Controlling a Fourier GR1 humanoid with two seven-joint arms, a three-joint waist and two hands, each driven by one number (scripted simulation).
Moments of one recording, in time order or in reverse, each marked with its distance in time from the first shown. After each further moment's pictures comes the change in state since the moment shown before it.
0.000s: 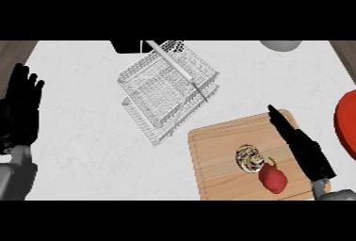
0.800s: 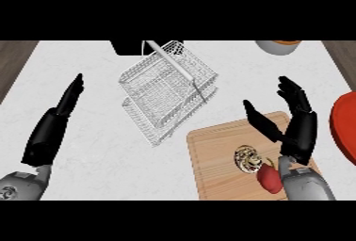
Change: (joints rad) left arm 0.049 0.103 -0.283 -0.060 -0.271 -0.187 -0.179; right arm -0.141 0.305 -0.098 -0.068 0.369 -0.713 0.133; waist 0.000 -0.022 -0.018
